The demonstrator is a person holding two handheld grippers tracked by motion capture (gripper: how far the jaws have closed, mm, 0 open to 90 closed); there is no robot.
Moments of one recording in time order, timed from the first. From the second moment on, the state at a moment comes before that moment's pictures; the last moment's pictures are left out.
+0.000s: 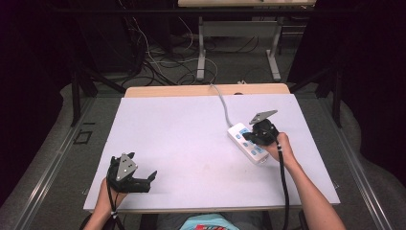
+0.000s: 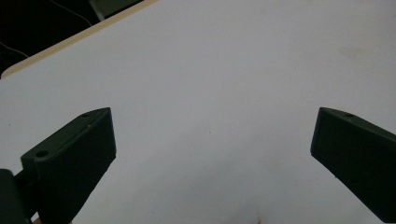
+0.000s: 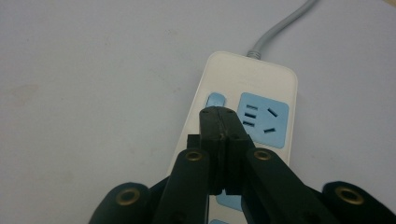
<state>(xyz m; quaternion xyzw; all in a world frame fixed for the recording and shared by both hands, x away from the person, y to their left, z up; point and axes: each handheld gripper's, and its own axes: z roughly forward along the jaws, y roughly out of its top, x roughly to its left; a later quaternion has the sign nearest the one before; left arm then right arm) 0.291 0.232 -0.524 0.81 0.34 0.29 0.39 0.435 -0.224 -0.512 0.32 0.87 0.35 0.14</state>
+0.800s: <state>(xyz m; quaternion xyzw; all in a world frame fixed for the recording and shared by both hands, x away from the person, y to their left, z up) 0.290 0.232 -0.525 0.80 0.35 0.29 0.39 0.428 -0.214 -0.522 0.31 0.88 0.32 0.15</state>
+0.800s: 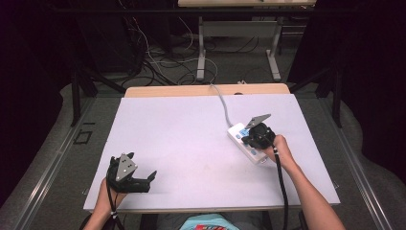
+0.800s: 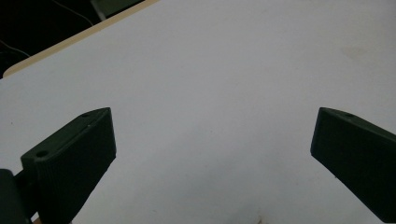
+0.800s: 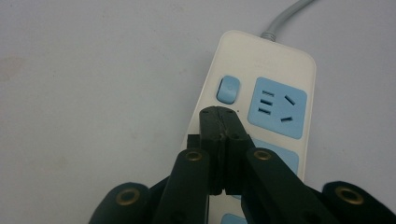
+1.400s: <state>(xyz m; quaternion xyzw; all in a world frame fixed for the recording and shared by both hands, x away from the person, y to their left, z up) 0.290 0.232 -0.525 0.80 0.35 0.29 0.39 0.428 -0.213 -0.524 0.31 0.88 0.30 0.18</state>
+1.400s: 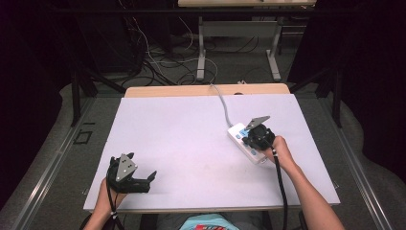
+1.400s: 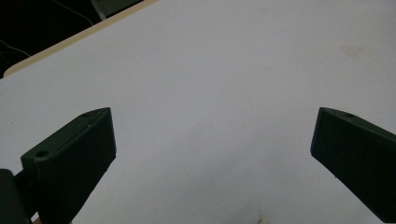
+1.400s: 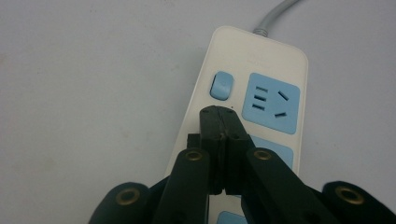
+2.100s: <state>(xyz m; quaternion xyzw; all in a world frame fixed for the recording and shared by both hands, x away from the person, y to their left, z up) 0.290 0.232 -0.525 0.80 0.34 0.29 0.39 0.423 -0.209 -0.523 0.31 0.88 0.29 0.18</state>
